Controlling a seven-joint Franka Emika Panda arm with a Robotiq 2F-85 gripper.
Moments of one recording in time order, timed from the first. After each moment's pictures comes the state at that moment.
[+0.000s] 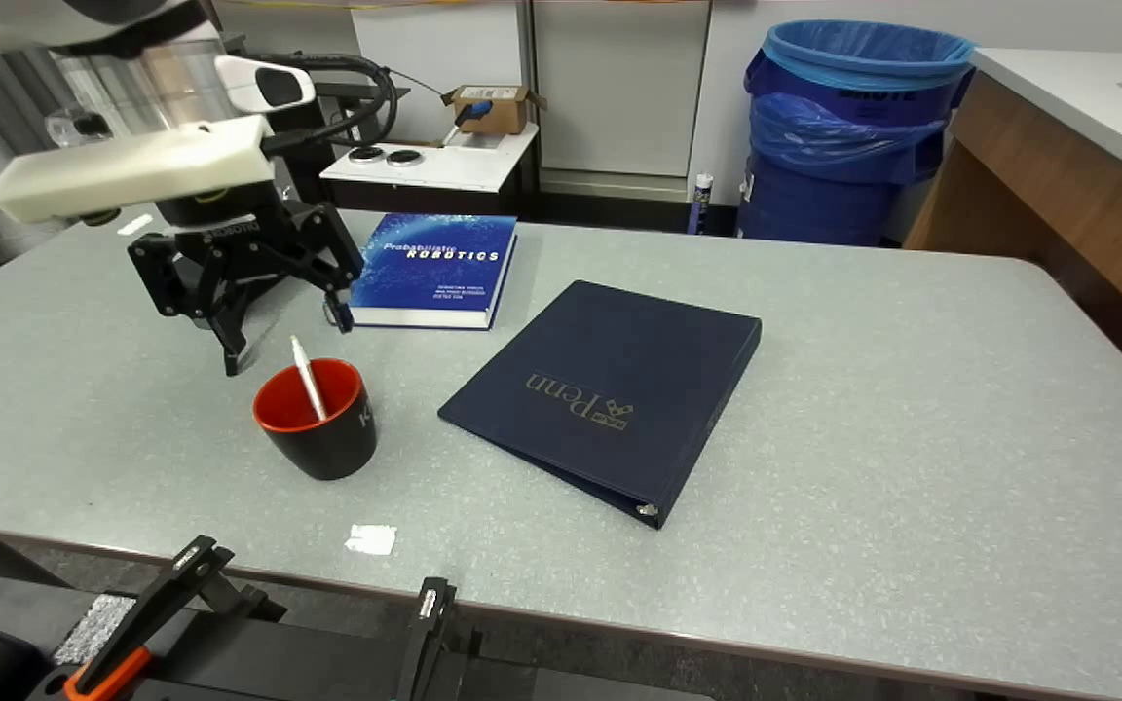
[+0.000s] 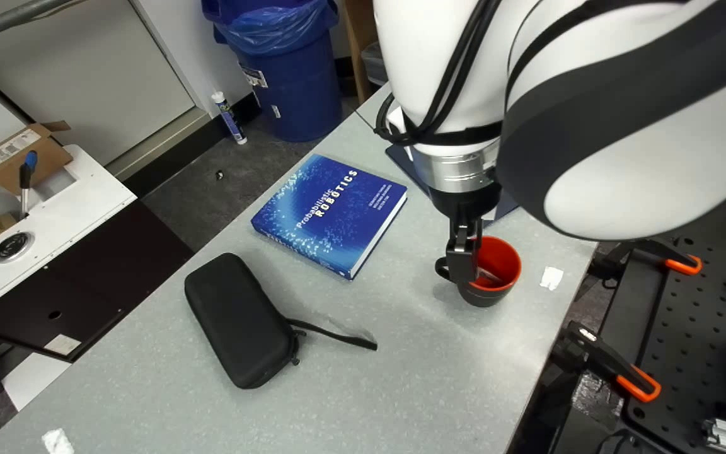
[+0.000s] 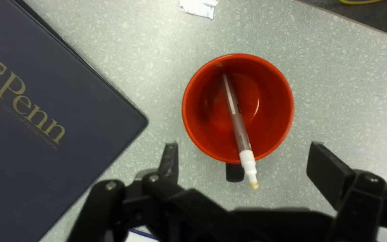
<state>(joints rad) 0.09 0.05 0.14 -2.61 -0.21 2.51 0.03</state>
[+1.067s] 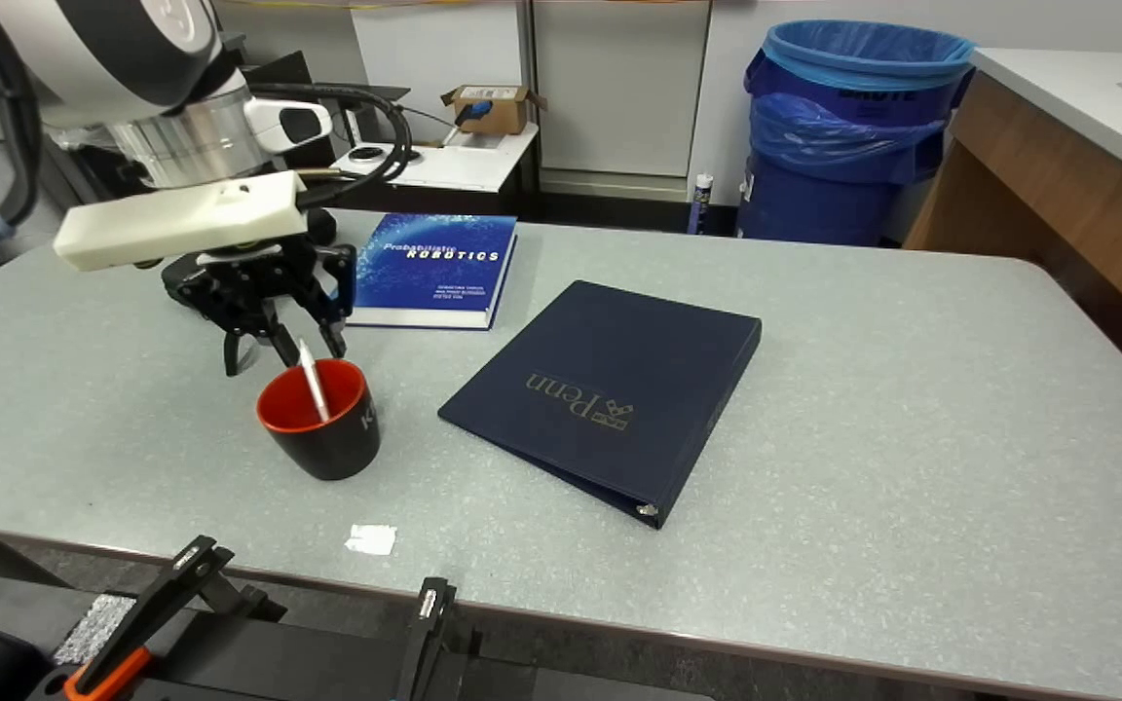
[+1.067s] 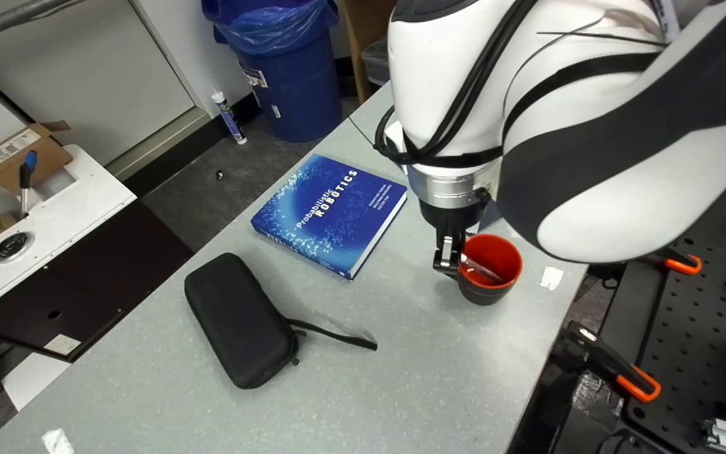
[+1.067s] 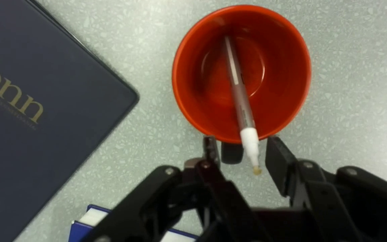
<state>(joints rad) 0.09 0.14 0.12 -2.61 -0.25 2.70 0.05</state>
